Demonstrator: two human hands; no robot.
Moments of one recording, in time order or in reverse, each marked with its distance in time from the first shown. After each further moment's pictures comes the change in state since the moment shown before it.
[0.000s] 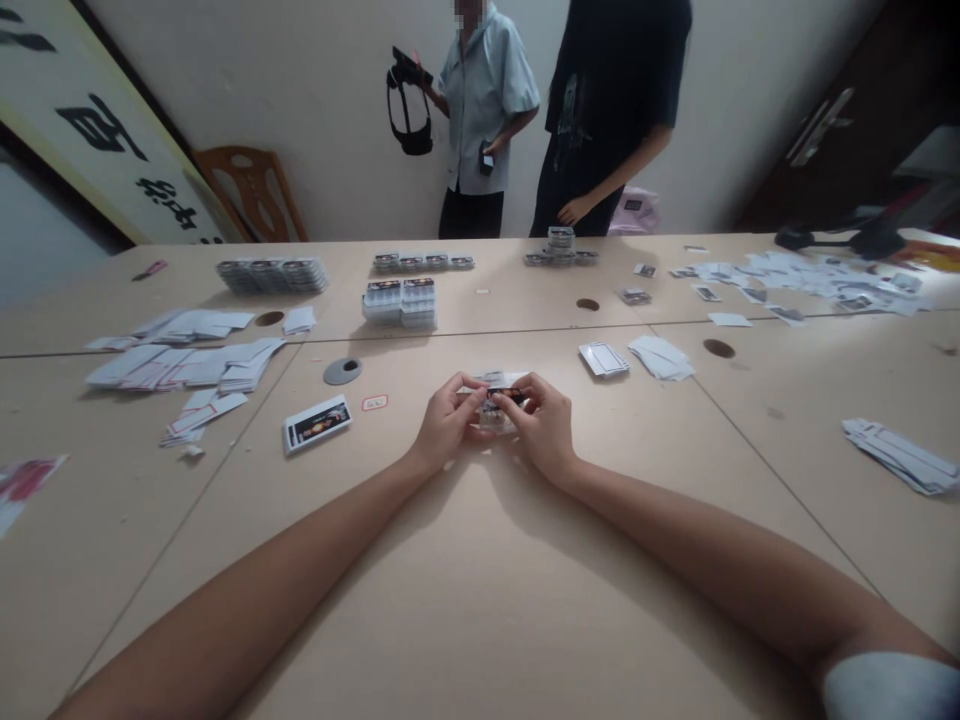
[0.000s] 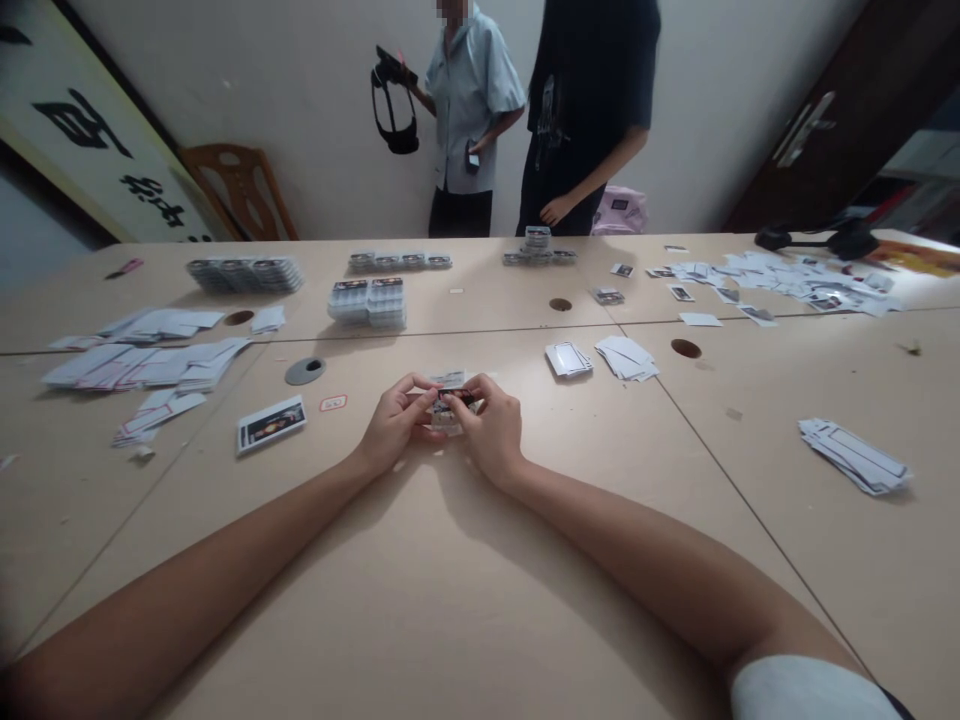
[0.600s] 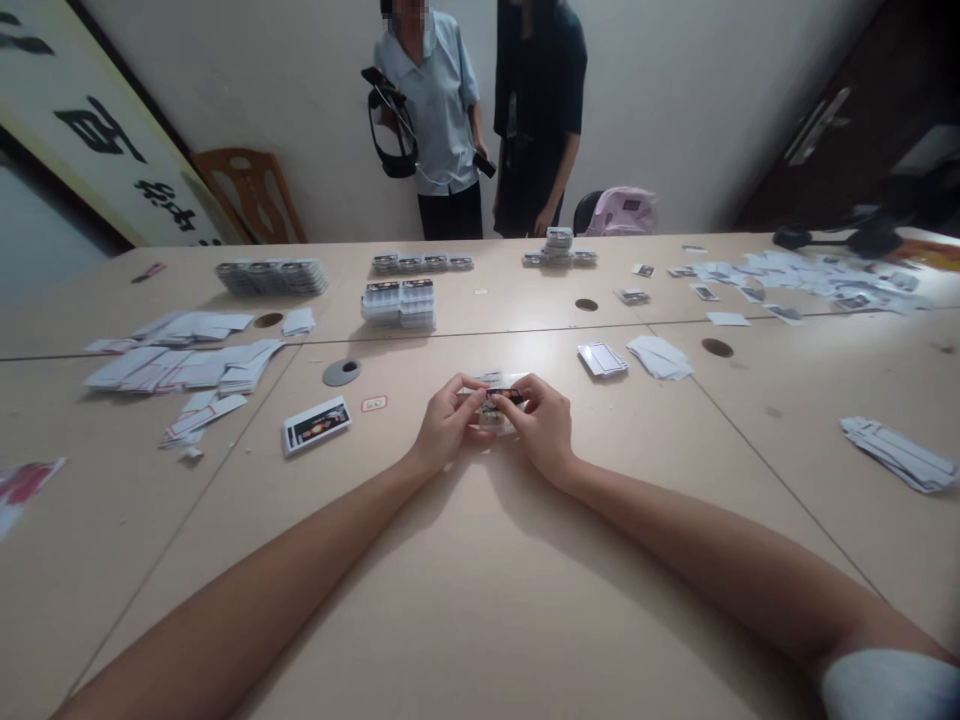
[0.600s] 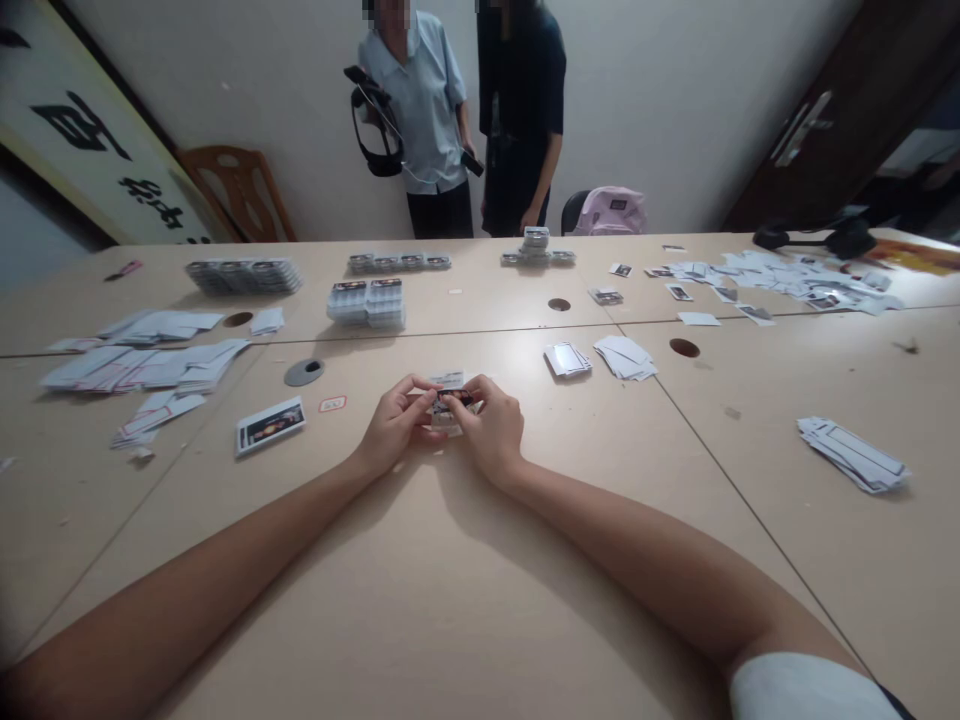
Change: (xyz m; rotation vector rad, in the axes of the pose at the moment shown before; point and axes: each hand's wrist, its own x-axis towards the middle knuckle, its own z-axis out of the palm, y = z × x) left_hand -0.002 0.001 0.001 0.012 -0.007 0.000; right_hand 0.000 0.001 -0.001 -0.101 -0.004 0.067
